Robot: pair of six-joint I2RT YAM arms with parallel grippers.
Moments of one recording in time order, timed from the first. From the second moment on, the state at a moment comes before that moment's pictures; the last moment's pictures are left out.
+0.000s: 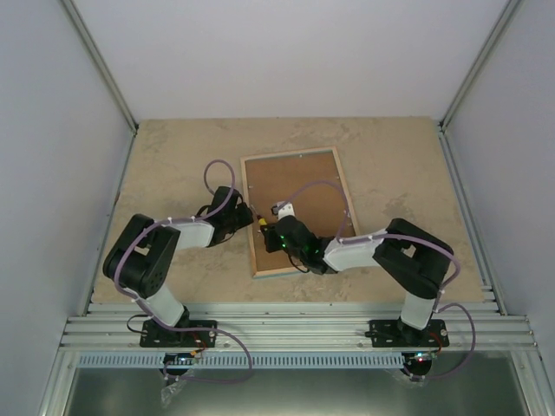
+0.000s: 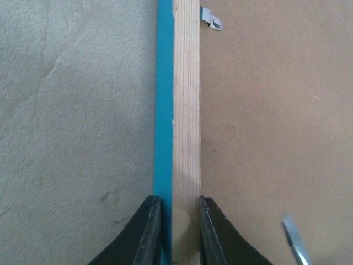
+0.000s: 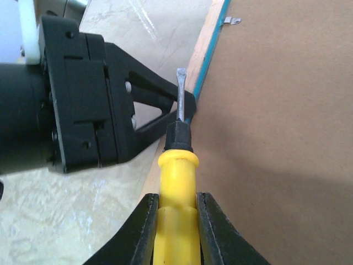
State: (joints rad) left arm -0.42 1.66 0.64 0.22 0.06 -0.75; right arm 1.03 1.84 0.85 0.46 0.25 0.63
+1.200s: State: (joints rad) left arm -0.51 1.51 0.62 -0.04 0.04 -0.76; right arm 1.01 1.60 0.71 0.28 0.25 0.35
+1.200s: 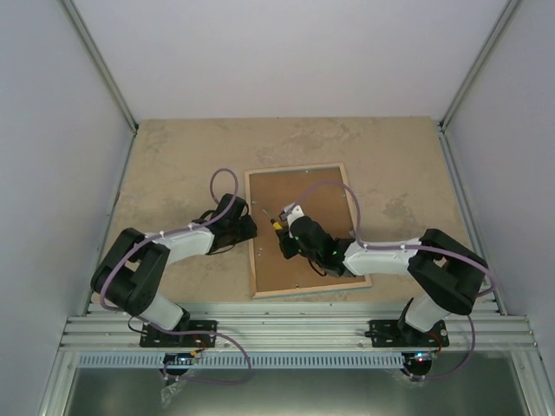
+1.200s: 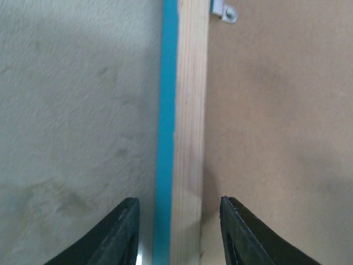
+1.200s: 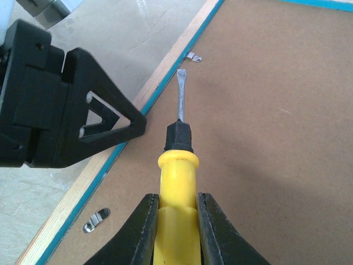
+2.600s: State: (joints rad) left arm -0.45 1.66 0.76 -0.03 0.04 -0.66; right arm 0.92 1.96 0.98 0.34 0.14 0.35
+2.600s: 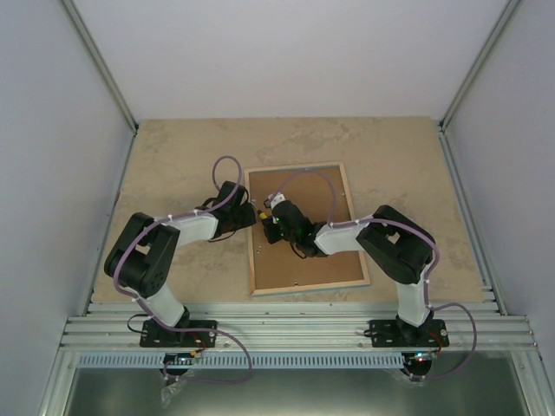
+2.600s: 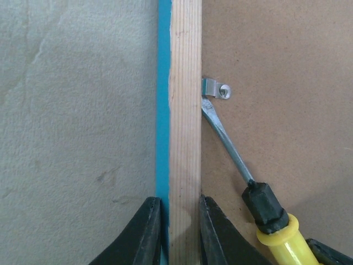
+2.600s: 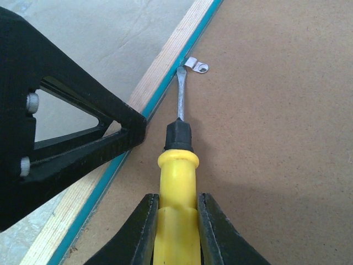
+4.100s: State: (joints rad) left arm -0.46 1.67 0.73 0.08 0.10 -0.67; right arm 0.81 2.08 1.08 0.55 0.03 0.55
